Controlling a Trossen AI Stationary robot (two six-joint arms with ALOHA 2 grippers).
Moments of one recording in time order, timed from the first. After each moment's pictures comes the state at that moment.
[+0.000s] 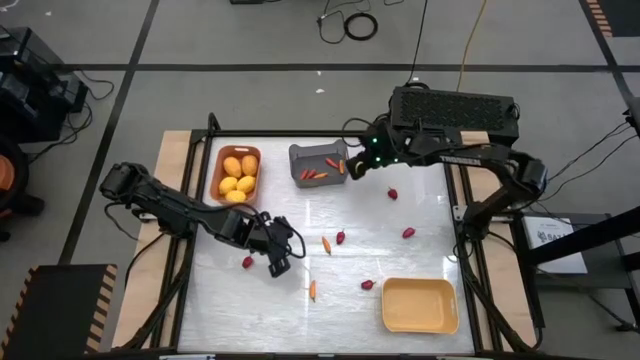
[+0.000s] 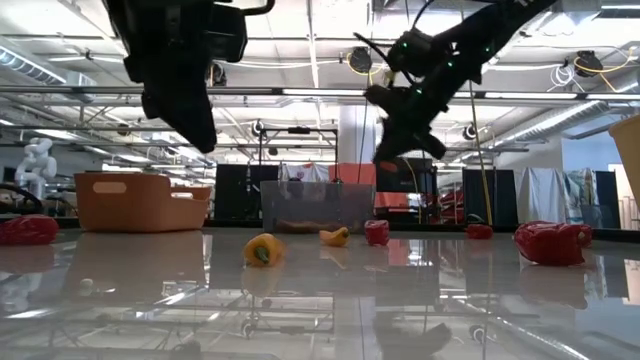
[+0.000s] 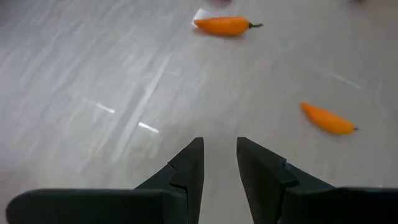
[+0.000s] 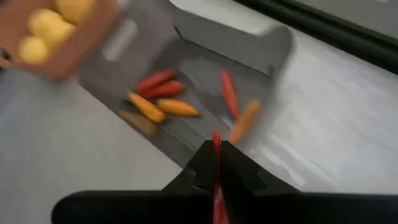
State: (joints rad) left arm -0.31 1.49 0.99 -0.58 -0.19 -0.73; right arm -0.50 1.54 1.03 -0.28 -0.05 0.48
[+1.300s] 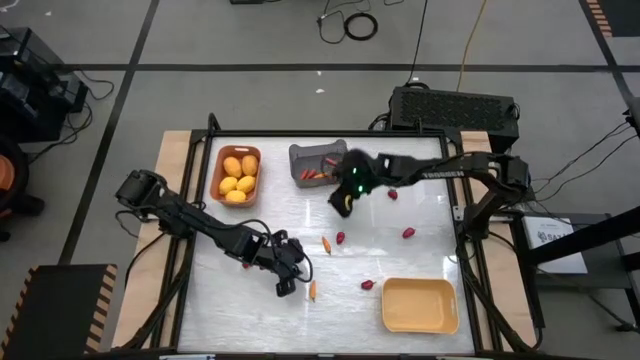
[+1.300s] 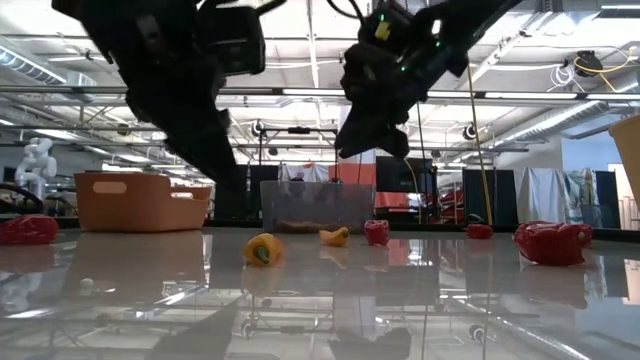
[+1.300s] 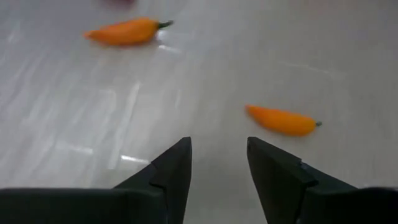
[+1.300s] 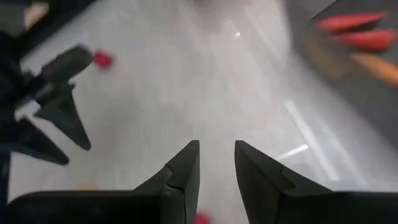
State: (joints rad) left arm -0.39 1.66 0.93 -0.20 -0.15 -0.56; right arm -0.23 1.66 1.10 -0.22 -0.26 0.40
